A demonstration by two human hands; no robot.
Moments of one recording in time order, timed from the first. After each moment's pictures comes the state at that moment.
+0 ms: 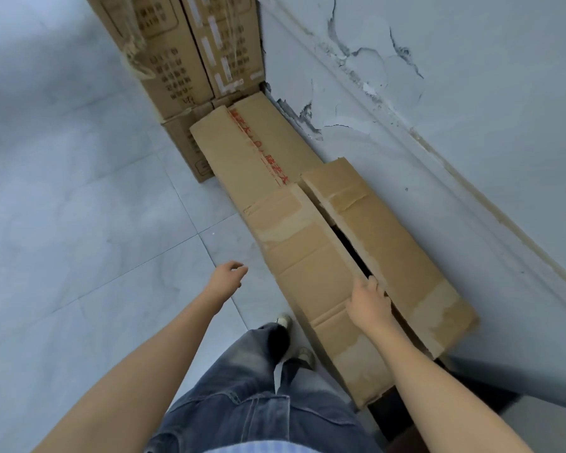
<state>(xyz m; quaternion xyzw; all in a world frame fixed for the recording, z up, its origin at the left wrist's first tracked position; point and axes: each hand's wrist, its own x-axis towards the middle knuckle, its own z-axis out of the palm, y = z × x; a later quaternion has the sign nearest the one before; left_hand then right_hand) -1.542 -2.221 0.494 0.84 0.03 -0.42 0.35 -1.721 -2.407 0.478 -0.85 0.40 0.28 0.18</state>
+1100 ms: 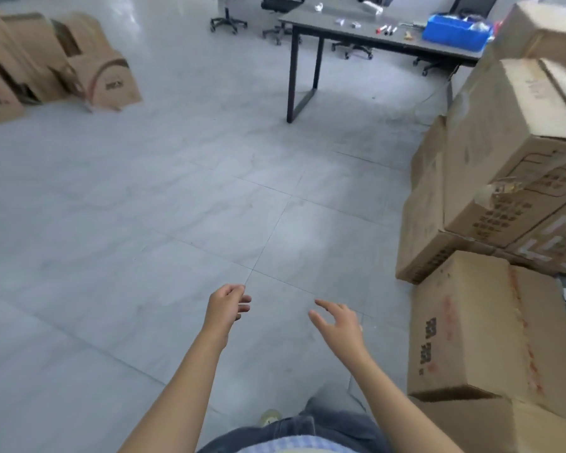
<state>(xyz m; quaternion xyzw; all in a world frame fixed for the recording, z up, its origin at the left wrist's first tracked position) -1.471 -1.762 0.561 0.64 0.40 -0.02 0.65 -1.438 -1.965 0.551 -0.90 -0.01 0.22 0.36</state>
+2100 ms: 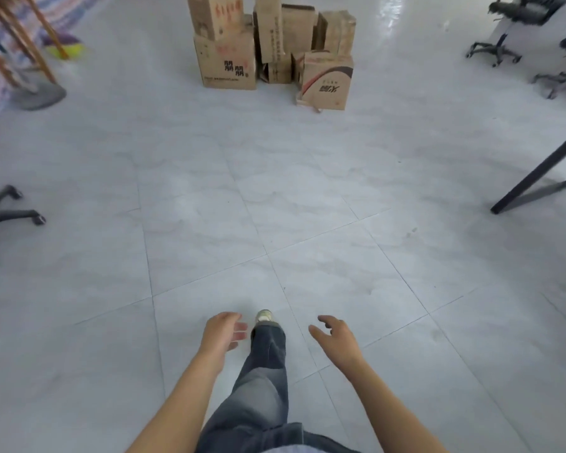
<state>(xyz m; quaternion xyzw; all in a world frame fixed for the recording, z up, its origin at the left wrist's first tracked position) -1.244 -1.504 0.526 0.38 0.68 0.14 0.62 -1.066 -1.612 0.517 -0.82 -0.30 0.44 0.23</state>
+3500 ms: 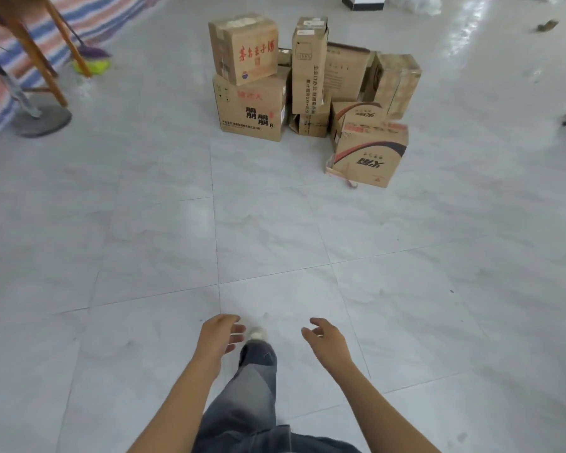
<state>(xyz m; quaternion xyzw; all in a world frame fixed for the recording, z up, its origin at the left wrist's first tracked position) -0.827 -0.859 0.548 0.30 0.71 0.22 0.60 -0.644 -0.918 0.523 -0.78 -0.34 0.48 0.21</state>
